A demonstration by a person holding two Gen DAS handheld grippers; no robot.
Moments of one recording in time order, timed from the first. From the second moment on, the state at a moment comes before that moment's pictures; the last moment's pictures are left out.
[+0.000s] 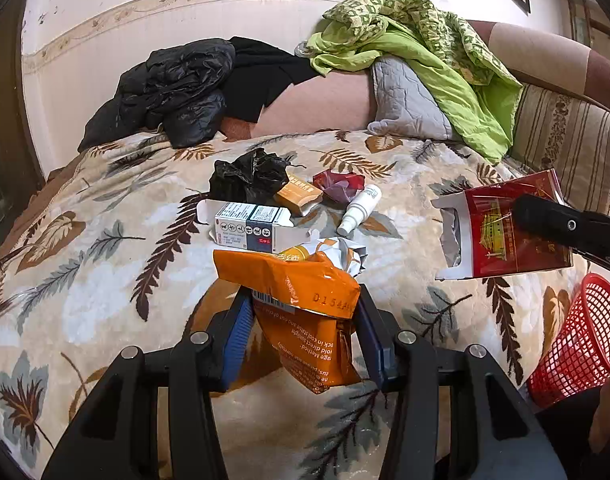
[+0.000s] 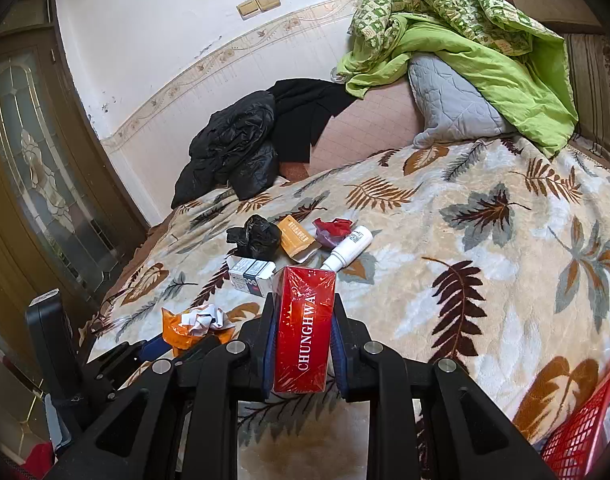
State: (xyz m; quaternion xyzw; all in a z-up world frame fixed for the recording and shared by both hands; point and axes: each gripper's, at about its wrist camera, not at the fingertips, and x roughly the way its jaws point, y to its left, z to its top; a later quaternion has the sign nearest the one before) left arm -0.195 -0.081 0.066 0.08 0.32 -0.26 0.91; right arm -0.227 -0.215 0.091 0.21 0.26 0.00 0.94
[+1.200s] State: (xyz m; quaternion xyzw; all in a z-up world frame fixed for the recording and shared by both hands) left arm -0.270 -0.195 0.102 0.14 0.32 -0.55 0.76; right arm -0.420 -0.374 0.113 0.29 0.22 -0.19 0.91
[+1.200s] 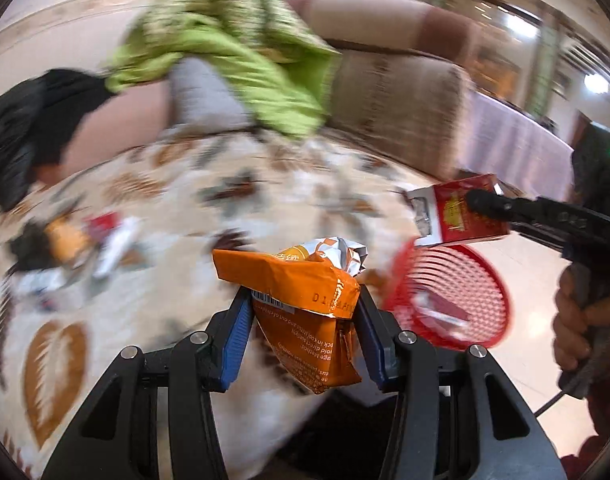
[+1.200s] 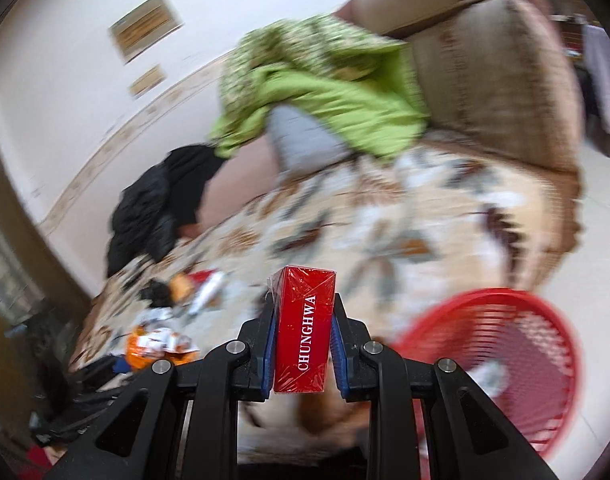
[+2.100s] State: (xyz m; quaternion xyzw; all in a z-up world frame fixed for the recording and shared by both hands) left arm -0.298 -0.235 0.114 0.18 0.37 -0.58 0.70; right arm -0.479 -0.422 0.093 0.33 0.22 -0.22 0.89
